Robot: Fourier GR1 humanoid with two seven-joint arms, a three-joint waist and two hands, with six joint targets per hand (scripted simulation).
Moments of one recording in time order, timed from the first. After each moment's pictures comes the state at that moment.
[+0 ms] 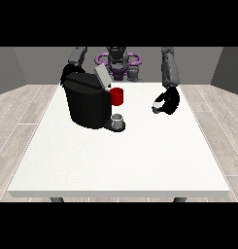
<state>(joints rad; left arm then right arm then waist) -0.67 0.45 0.04 -0.51 -0.58 0.15 -0.30 -0.22 -0.02 -0.02 -1.48 -0.01 -0.14 -0.01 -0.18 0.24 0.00</state>
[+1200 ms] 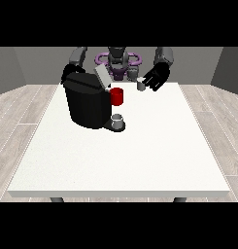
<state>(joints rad) -0.93 0.43 0.04 -0.64 -0.58 -0.10 -0.24 -0.25 -0.01 -0.03 -1.31 -0.02 -0.14 -0.07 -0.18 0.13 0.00</state>
